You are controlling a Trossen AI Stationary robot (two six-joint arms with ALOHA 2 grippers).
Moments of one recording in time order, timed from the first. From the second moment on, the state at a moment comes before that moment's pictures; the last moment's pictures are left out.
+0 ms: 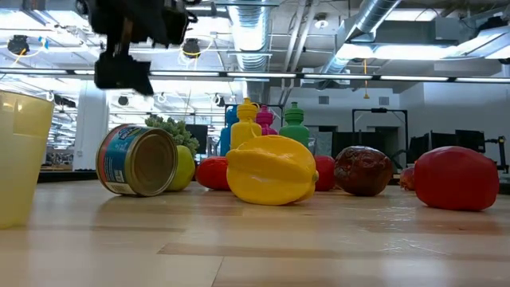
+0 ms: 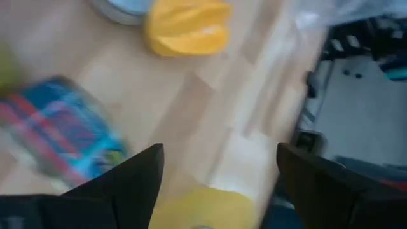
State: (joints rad) left arm -0.23 1.32 0.87 -0.40 0.15 -0.94; right arm 0.80 1.51 1.66 -1.21 0.73 0.88
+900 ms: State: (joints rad) left arm -0.33 1.66 1.29 -1.06 -0.30 -1.05; right arm 0.80 1.51 1.66 -1.21 0.73 0.88
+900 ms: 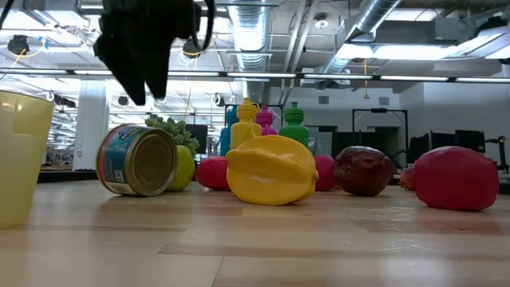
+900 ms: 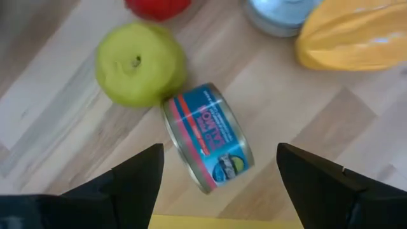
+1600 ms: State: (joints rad) left arm -0.31 1.73 1.29 -1.06 -0.29 -1.15; right arm 0.80 1.51 1.66 -1.21 0.73 0.88
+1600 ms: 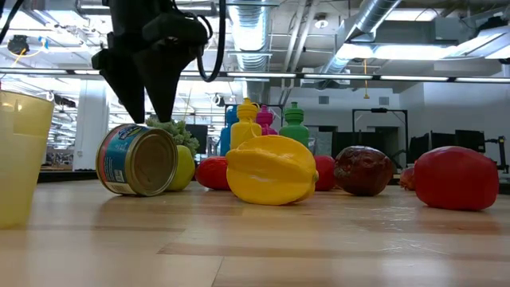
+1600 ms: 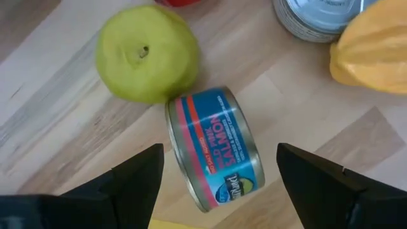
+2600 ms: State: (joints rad) left arm -0.33 1.73 1.18 -0.92 -0.19 -1.16; right arm 0.79 1.51 1.66 -1.20 0.74 0.88
